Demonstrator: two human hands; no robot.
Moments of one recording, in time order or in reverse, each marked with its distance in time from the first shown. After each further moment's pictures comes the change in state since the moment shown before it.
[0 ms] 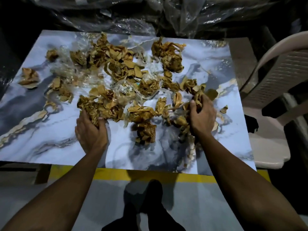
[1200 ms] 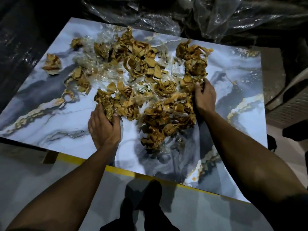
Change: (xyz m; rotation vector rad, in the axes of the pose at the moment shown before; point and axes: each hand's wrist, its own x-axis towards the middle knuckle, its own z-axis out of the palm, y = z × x) left_hand -0.001 0.005 0.004 0.040 0.037 -0.034; right_hand 0.077 -0.066 0.055 0.057 -0.246 -0.115
